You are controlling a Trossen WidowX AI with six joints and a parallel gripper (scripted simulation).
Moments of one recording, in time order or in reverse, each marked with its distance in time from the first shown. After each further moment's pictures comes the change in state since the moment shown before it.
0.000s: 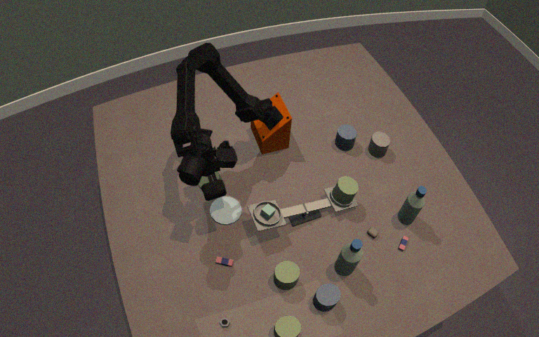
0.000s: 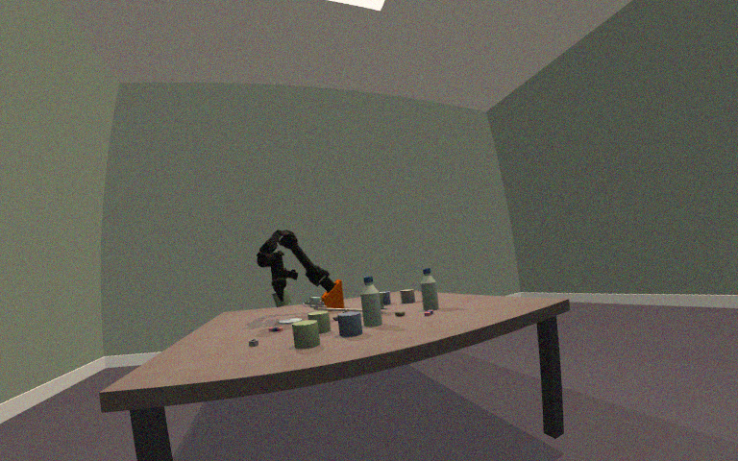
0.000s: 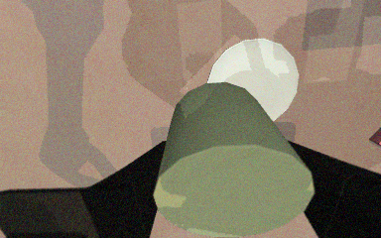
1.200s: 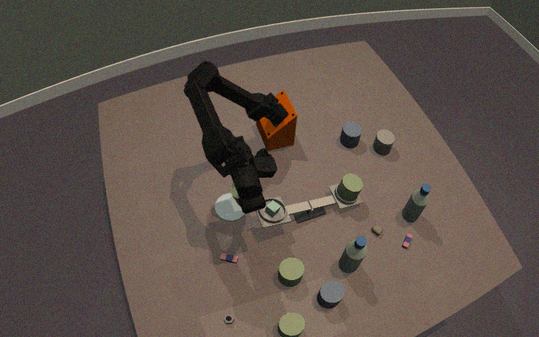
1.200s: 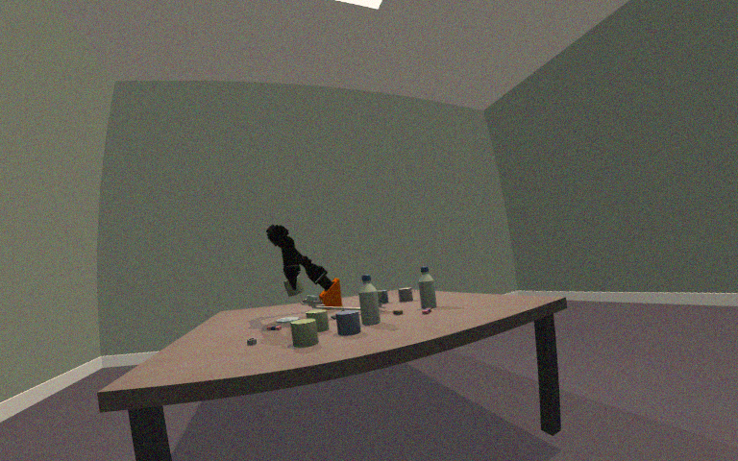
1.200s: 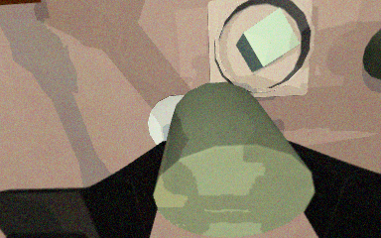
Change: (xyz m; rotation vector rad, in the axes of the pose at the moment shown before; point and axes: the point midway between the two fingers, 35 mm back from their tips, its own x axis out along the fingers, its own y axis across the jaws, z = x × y) arm -0.040 -0.097 0.066 -0.006 -0.005 0.021
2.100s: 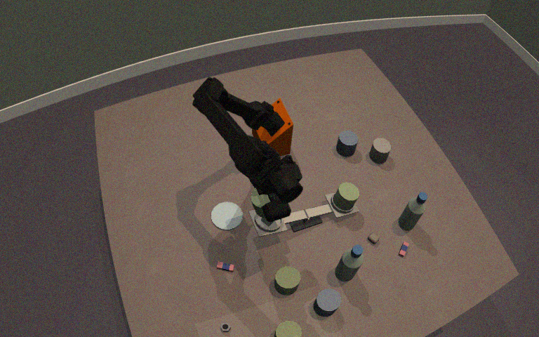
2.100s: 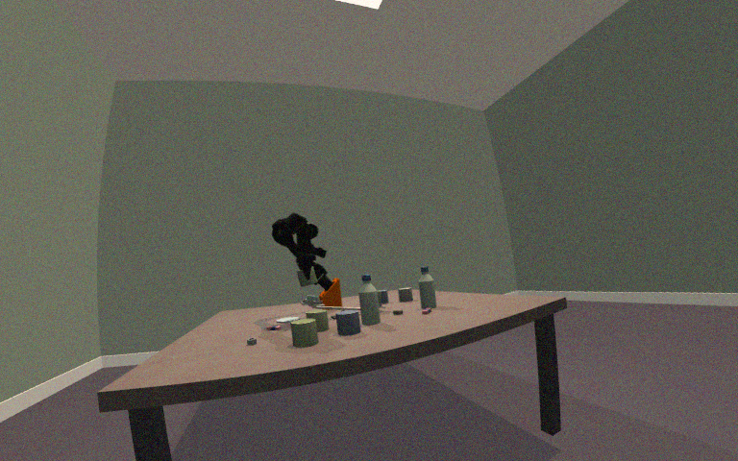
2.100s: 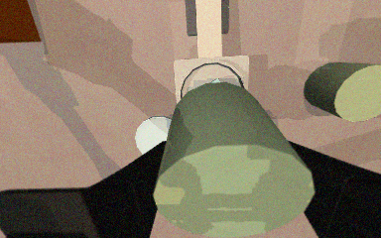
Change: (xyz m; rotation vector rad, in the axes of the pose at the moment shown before) arm -0.033 -0.039 0.058 -0.009 0.055 -0.016
